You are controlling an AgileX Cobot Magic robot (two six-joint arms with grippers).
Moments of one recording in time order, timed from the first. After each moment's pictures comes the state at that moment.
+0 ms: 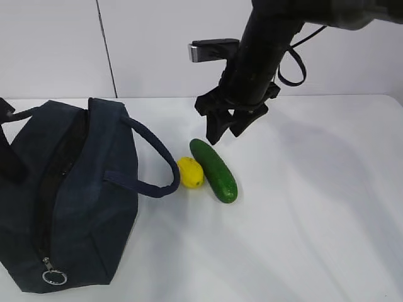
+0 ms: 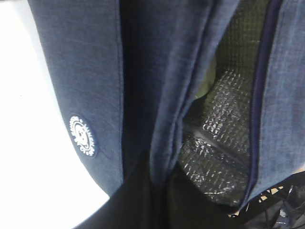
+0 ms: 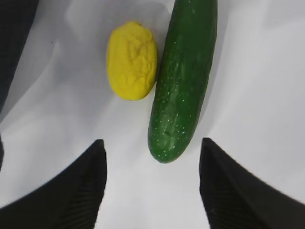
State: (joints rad) left arm 0.03 1.56 -1.06 -0.57 1.20 0.26; right arm 0.41 2.14 -1.91 0.23 1.23 -0.20
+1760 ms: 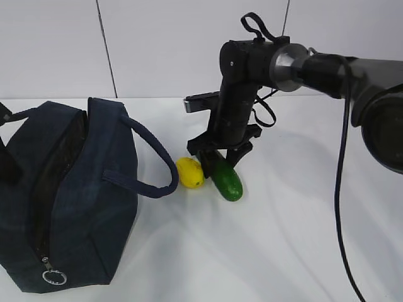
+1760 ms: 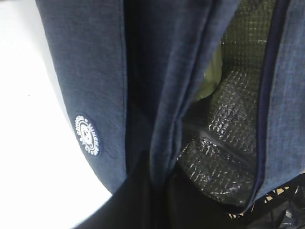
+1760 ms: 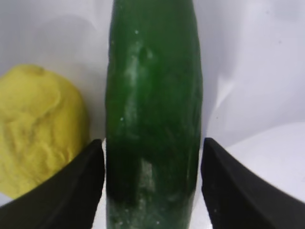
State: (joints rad) left arm 0.03 1.56 -1.07 -0.53 1.20 0.26; right arm 0.41 2.49 -2.13 0.15 1.22 -0.09
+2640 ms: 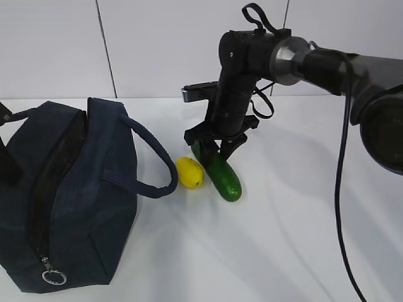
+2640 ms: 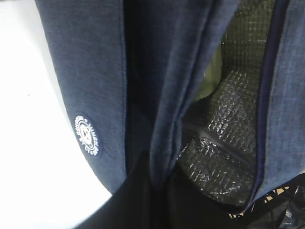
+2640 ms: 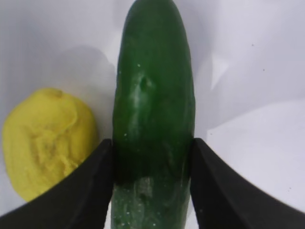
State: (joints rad) left arm 0.03 1.56 -1.07 -0.53 1.20 0.26; right arm 0.41 2.50 -2.19 0.15 1.22 -0.08
